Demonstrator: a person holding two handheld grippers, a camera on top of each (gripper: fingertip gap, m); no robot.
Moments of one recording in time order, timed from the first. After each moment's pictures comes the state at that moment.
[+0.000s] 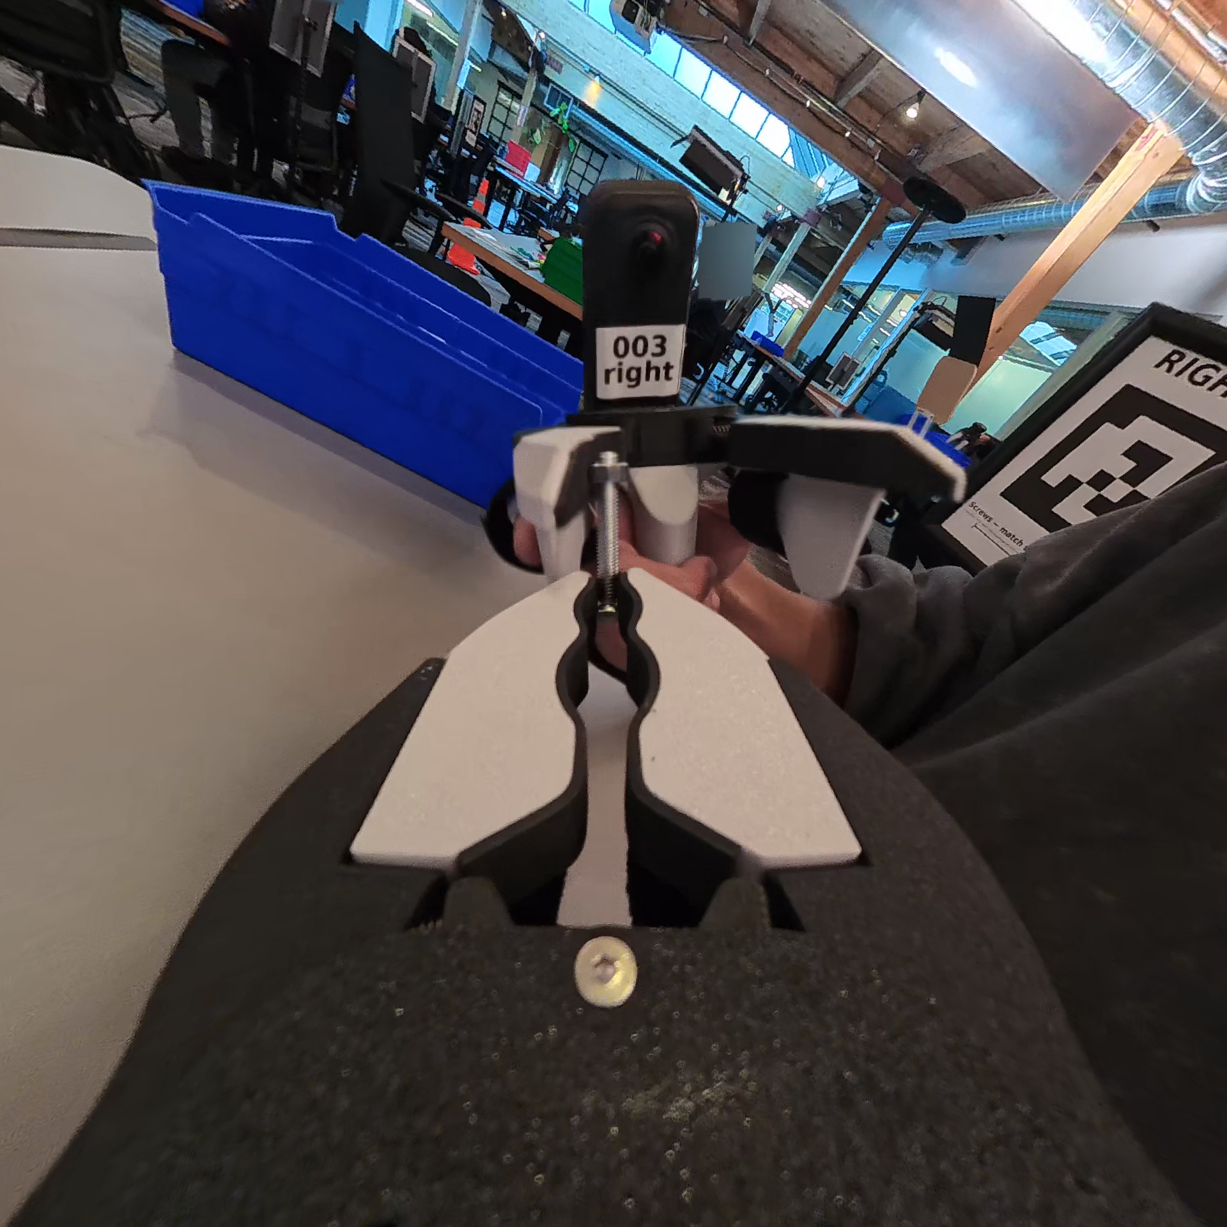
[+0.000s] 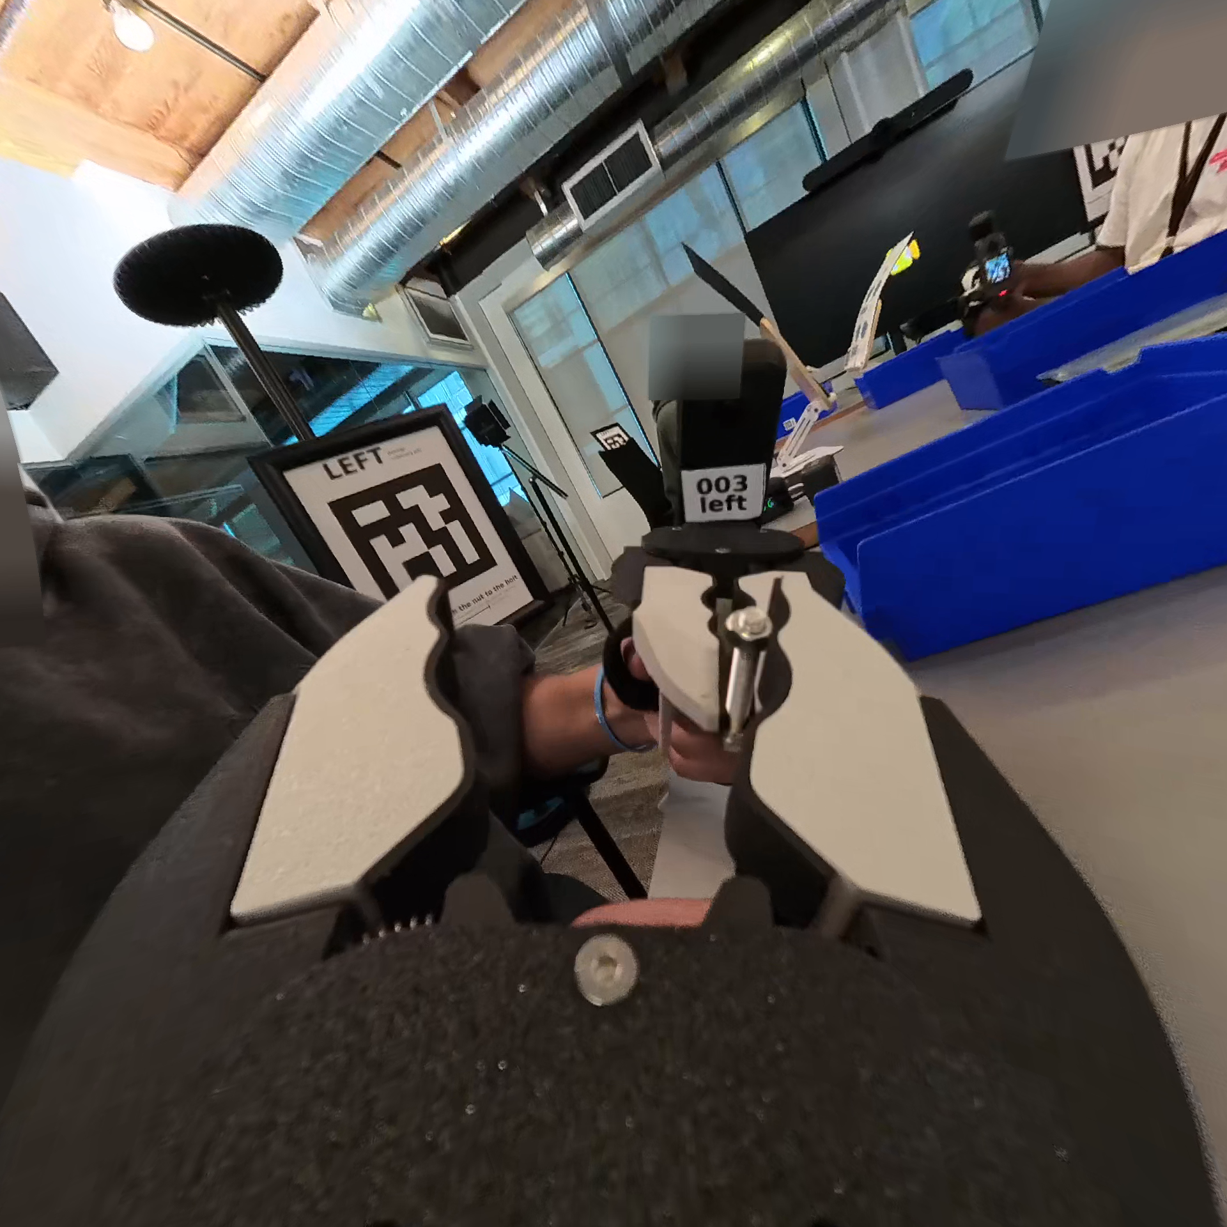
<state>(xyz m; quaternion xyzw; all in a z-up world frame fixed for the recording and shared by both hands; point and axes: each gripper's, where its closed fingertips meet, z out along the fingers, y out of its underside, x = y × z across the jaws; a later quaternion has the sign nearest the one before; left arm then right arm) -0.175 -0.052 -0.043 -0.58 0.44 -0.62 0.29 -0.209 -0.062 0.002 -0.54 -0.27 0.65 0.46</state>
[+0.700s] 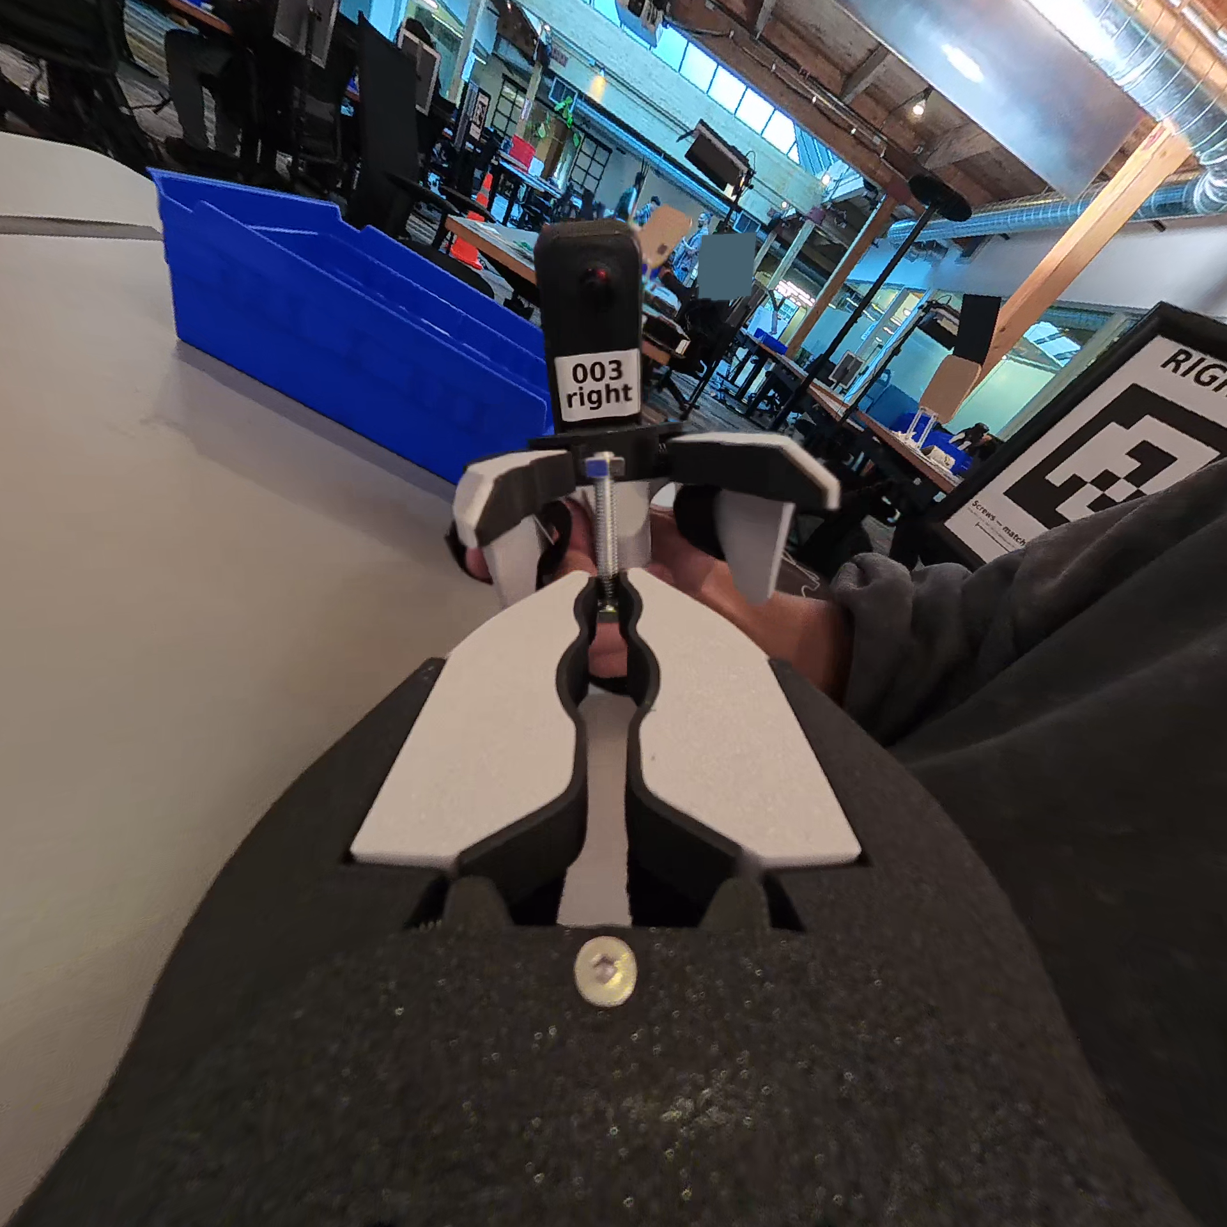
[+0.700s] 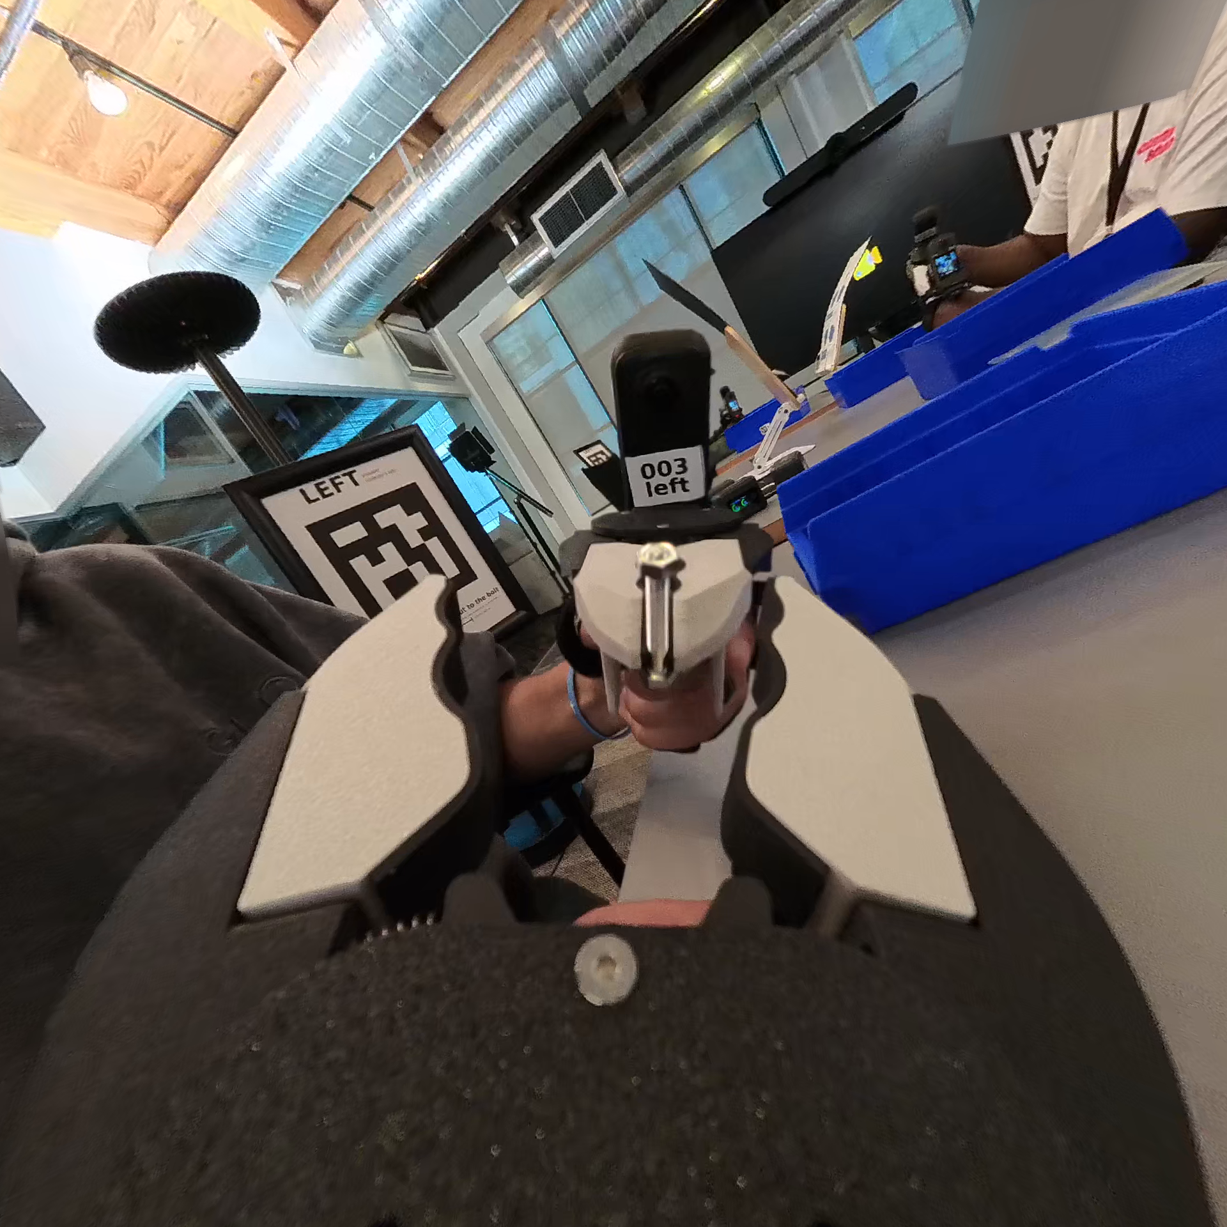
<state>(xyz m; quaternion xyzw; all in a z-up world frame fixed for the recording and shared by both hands) -0.177 -0.050 -0.044 -0.58 0.43 -0.62 0.29 -0.193 -0.046 -0.018 -0.55 -0.23 0.66 0.46</state>
